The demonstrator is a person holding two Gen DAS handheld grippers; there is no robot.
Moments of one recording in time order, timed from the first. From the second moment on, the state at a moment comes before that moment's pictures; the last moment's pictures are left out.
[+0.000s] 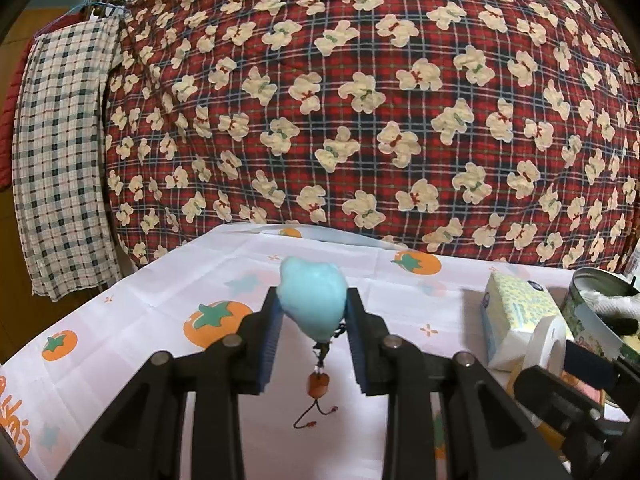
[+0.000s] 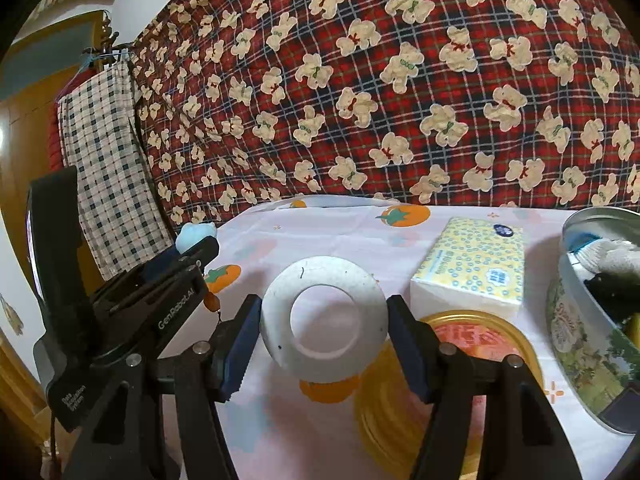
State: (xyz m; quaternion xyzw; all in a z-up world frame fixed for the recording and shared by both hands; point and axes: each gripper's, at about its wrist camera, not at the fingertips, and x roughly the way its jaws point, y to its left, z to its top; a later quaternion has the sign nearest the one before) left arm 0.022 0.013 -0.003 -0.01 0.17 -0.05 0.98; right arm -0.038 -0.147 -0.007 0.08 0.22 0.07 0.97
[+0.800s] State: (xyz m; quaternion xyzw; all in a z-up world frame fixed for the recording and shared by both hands) left arm -0.025 -0.021 -0.008 -0.05 0.21 -0.11 0.97; right arm -0.107 -0.196 -0.001 0.05 0.17 0.03 0.98
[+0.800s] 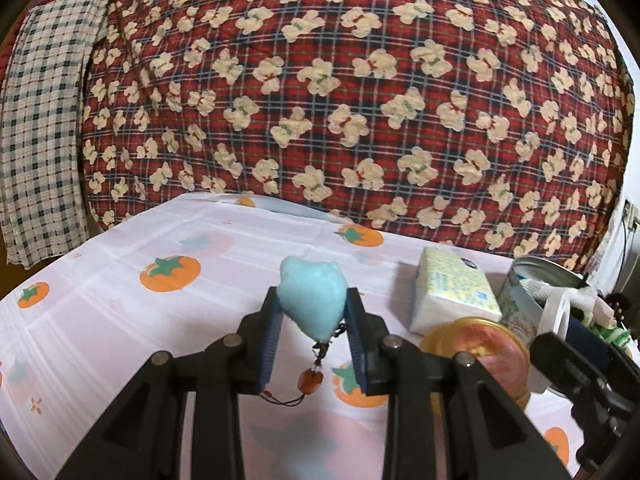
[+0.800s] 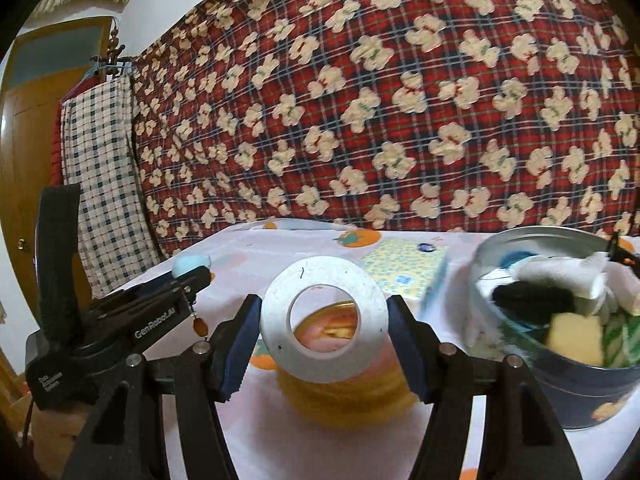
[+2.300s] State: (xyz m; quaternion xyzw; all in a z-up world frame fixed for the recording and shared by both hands) left arm -0.079 -0.250 0.070 0.00 0.13 -0.34 0.93; right arm -0.119 -0.418 0.053 0.03 0.18 -0.24 0.95
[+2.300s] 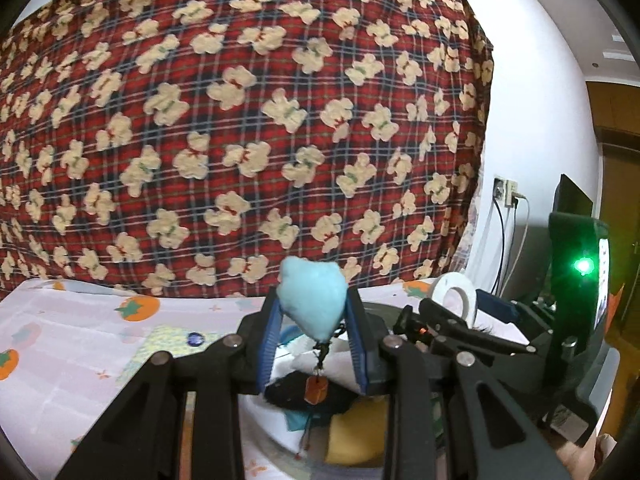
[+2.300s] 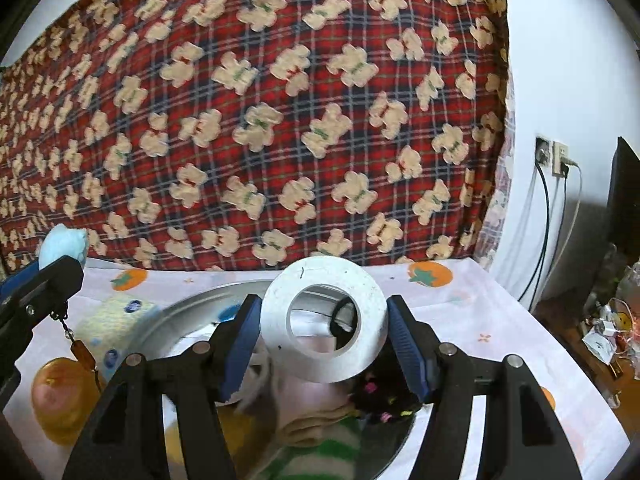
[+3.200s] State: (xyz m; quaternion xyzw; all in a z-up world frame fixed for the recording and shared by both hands) left arm -0.029 -0.315 0.007 0.02 0.22 -0.33 0.92; right arm -0.083 -0.454 0.028 0.03 0.25 -0.25 0.93
